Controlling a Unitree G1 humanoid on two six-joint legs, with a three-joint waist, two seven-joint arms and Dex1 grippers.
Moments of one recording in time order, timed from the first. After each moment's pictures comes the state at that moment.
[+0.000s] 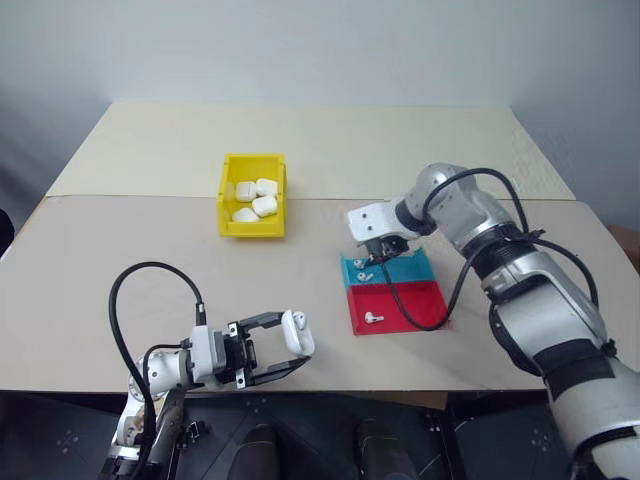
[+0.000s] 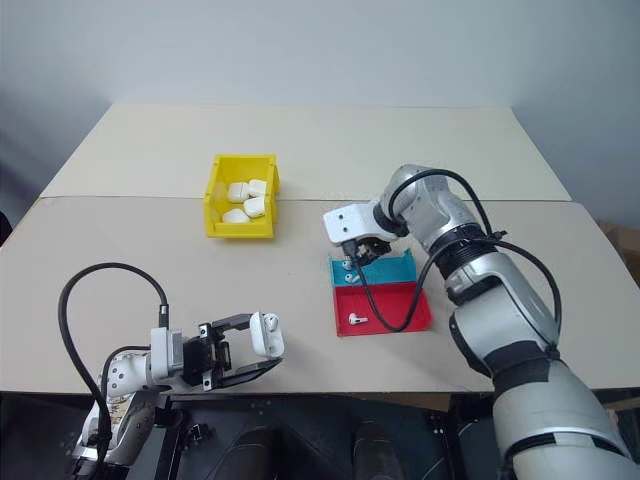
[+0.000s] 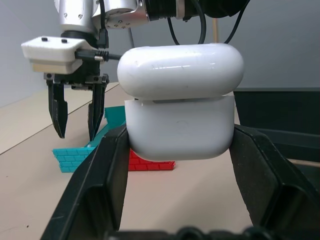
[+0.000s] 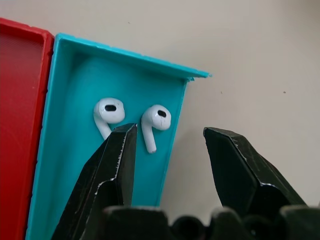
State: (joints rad) left arm 0.05 0.43 -0.03 -0.14 -0.46 -0.33 -1.22; right arm -1.25 -0.45 0.58 0.88 -0.33 -0.15 1.33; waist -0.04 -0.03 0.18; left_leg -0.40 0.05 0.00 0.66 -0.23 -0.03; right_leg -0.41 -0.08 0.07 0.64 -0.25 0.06
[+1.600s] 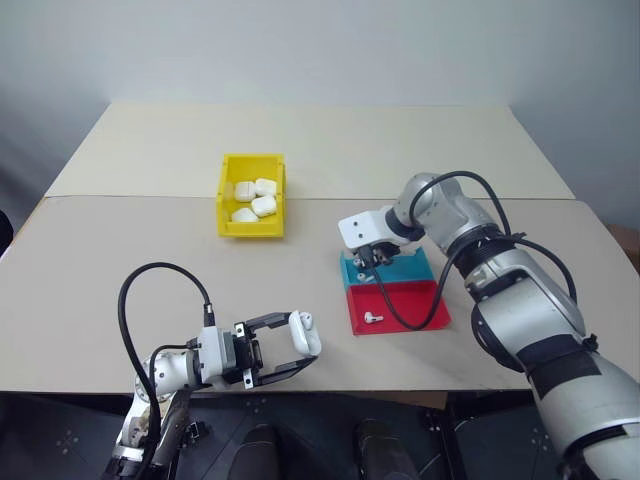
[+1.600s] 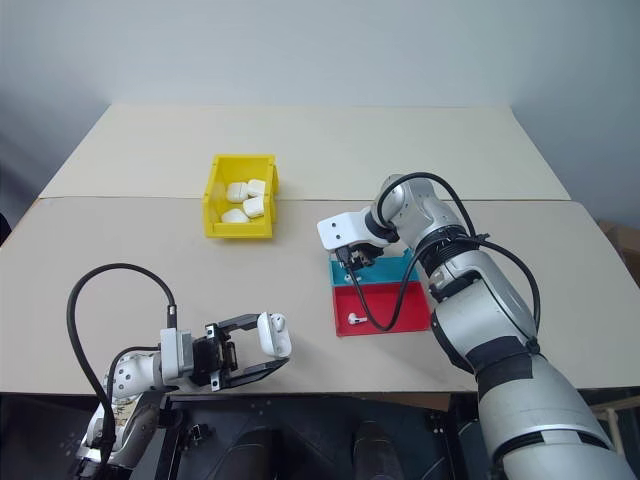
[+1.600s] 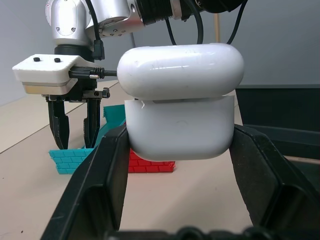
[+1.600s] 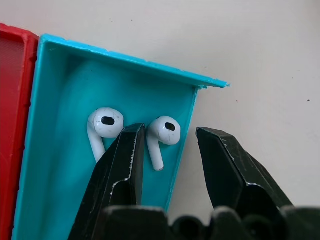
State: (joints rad) left arm 0.04 0.43 -0.06 -0.16 -0.43 -0.33 -1.17; right arm -1.28 -0.39 0.56 1.01 -0.39 -0.22 1.31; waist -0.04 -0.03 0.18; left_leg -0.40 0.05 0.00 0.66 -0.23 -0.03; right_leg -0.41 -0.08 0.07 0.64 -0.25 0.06
